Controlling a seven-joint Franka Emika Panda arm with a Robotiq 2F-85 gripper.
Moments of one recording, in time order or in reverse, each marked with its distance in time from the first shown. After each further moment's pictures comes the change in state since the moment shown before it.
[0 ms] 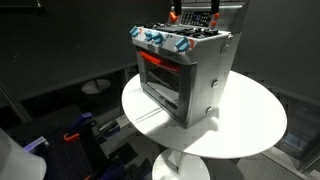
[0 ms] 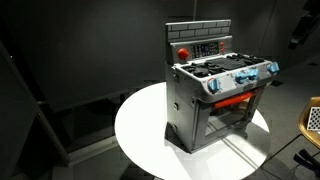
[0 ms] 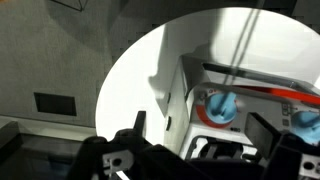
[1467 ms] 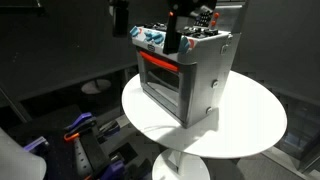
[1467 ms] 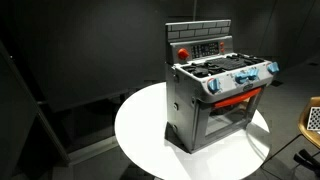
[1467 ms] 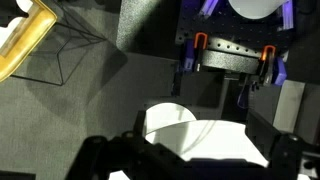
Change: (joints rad) arm -0.082 -0.238 -0.167 -0.164 -0.127 -0.402 -0.236
